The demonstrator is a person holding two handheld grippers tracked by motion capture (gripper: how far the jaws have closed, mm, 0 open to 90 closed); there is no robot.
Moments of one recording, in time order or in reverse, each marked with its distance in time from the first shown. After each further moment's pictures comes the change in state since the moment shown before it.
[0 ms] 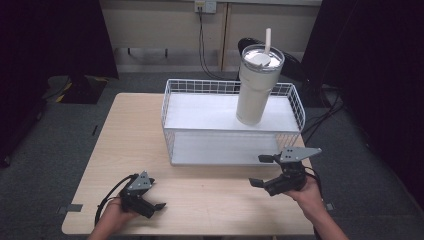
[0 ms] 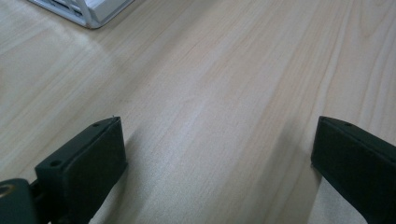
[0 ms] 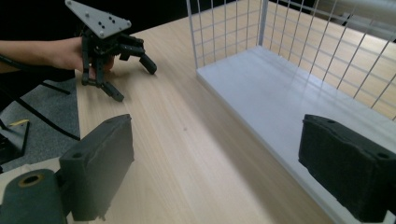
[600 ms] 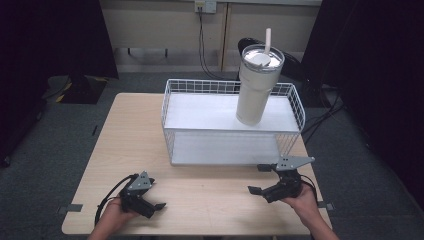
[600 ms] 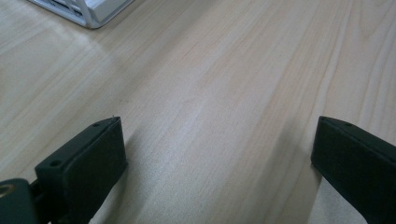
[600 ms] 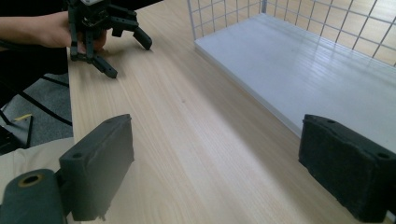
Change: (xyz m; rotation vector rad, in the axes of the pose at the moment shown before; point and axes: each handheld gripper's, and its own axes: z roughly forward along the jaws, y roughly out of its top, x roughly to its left) left arm 0.000 0.000 0.000 0.000 0.000 0.000; right arm -0.005 -0.036 0.014 0.037 0.006 0.044
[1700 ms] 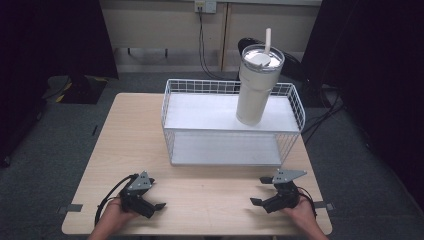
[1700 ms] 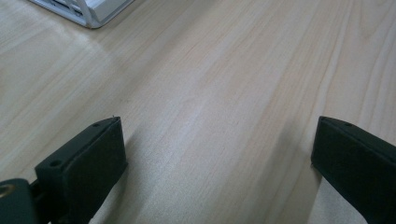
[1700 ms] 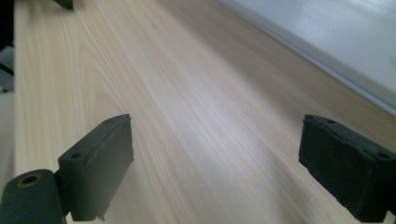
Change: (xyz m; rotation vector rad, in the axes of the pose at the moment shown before) left arm 0.000 0.000 0.000 0.000 0.001 -0.001; right arm -0.013 -0.063 0.020 0.124 -0.058 0.000
